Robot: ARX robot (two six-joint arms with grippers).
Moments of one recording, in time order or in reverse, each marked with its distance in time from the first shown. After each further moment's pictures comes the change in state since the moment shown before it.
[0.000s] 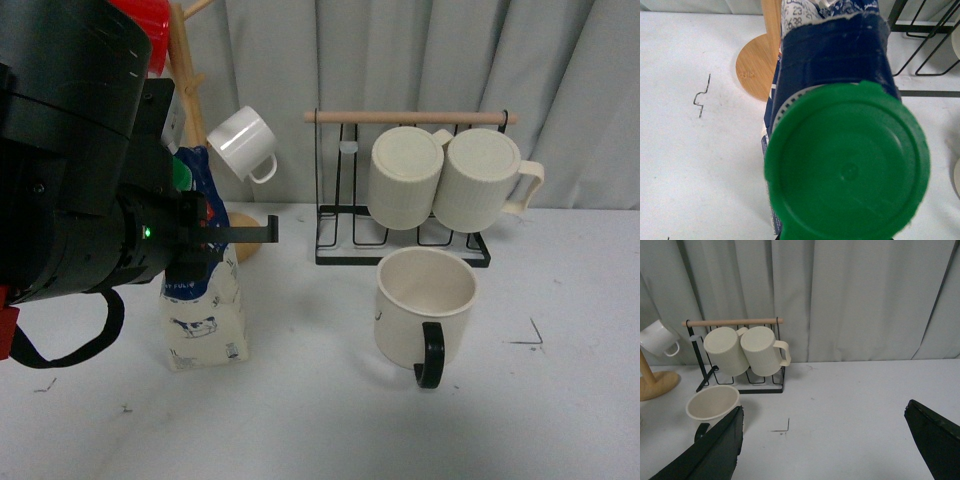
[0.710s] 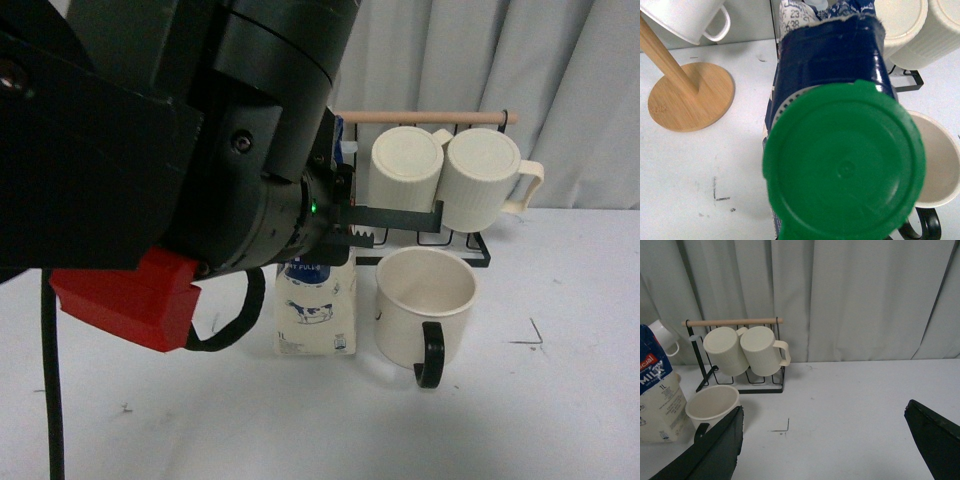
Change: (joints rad) left arm -0.216 0.036 0.146 -0.059 -0.043 0.003; right arm 0.000 0.000 0.000 0.000 0.000 0.000
